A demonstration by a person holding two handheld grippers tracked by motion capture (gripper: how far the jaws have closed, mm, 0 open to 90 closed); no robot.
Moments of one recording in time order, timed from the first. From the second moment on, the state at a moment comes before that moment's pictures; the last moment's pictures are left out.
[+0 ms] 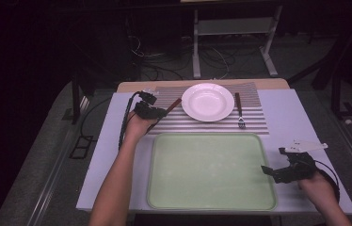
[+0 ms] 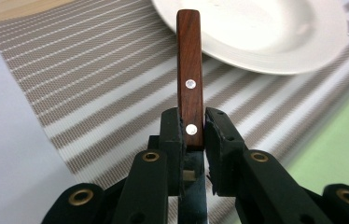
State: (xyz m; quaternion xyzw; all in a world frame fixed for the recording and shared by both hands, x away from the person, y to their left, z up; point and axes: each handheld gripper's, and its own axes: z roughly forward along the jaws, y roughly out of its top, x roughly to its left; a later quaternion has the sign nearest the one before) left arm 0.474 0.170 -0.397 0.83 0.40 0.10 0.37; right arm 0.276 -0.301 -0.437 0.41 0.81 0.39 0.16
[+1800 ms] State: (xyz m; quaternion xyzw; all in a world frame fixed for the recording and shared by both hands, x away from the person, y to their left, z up) left arm 0.324 0.135 -0.434 0.85 0.36 0.05 0.37; right arm 0.274 -0.303 -0.435 0.40 0.82 0.38 0.16
